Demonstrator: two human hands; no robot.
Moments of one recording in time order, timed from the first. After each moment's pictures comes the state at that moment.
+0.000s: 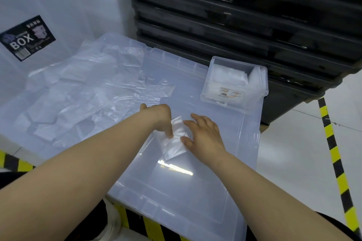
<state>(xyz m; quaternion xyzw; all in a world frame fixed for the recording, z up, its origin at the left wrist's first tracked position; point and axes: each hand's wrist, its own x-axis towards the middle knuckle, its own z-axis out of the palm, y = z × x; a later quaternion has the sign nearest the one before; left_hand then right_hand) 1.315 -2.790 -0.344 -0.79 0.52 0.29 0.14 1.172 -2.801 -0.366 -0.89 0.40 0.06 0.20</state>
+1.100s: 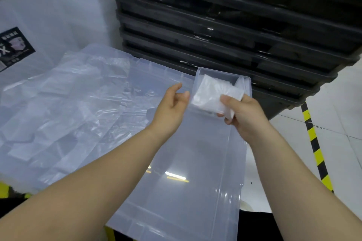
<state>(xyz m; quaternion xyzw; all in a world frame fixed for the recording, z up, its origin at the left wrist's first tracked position) 1.270 -2.799 -0.319 -0.64 0.37 0.38 -0.55 1.136 -2.862 -0.289 -0.49 0.52 -0.33 0.62</state>
